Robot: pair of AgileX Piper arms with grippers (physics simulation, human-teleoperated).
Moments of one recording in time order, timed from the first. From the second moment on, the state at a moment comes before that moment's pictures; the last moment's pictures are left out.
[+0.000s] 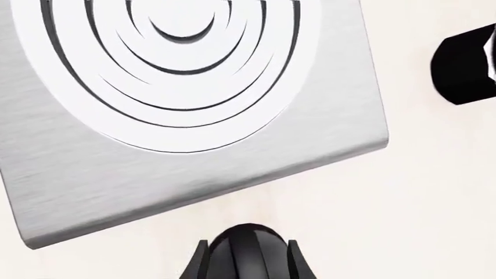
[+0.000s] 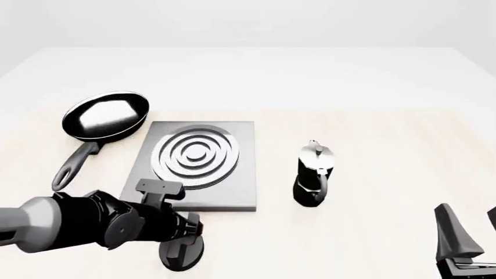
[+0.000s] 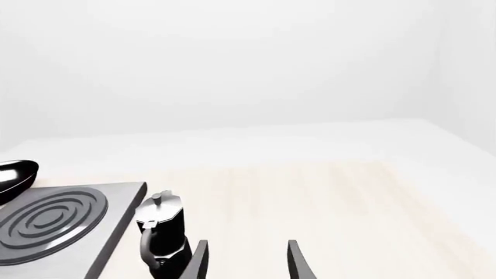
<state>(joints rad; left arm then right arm) -0.54 1.54 -0.57 0.15 -0.33 -0.02 0.00 -0.01 -0.02 0.06</state>
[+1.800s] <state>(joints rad) -0.12 0.47 -0.24 -0.07 0.04 0.14 0.33 -0.38 0.31 0.08</state>
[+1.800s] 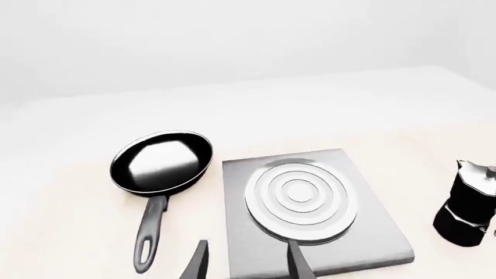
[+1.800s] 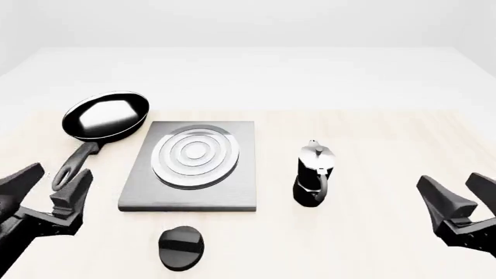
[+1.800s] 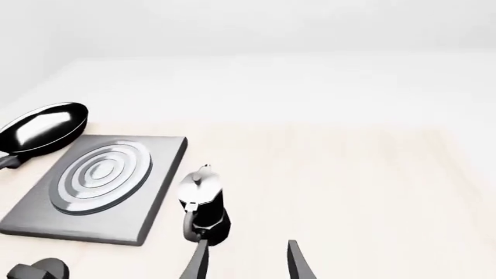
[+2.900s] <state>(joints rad) -0.02 0.00 -0.01 -0.12 0.06 0.34 0.69 -0.57 0.36 0.06</state>
